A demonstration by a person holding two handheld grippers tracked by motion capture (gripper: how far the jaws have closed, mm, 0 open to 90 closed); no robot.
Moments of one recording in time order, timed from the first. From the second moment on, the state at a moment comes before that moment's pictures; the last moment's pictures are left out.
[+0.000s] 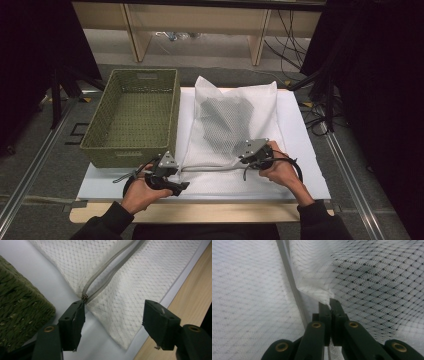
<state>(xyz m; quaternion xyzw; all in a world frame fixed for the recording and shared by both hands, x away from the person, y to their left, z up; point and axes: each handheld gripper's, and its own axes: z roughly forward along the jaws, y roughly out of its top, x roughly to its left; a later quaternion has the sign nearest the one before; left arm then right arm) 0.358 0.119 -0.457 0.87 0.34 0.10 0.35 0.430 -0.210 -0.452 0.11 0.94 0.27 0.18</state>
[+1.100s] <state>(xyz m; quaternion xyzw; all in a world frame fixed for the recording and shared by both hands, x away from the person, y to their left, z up) 0.349 0.132 -0.455 0.85 0.36 0.12 0.37 0.418 -0.212 -0.442 0.16 0.92 0.31 0.19</state>
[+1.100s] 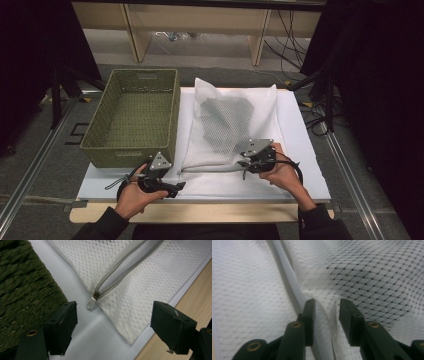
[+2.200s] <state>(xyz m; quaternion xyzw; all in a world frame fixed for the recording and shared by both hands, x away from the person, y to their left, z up) 0.338 0.143 -0.446 0.83 0.37 0.14 0.39 0.407 -0.264 -0.425 0.30 0.83 0.42 0.21</state>
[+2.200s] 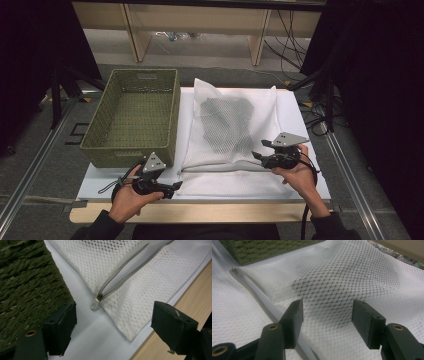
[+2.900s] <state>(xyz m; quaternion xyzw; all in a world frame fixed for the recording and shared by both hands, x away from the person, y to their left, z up) 0.328 0.150 -0.444 0.83 0.37 0.14 0.40 0.379 -0.277 -0.438 0.30 0.82 0.44 0.19</state>
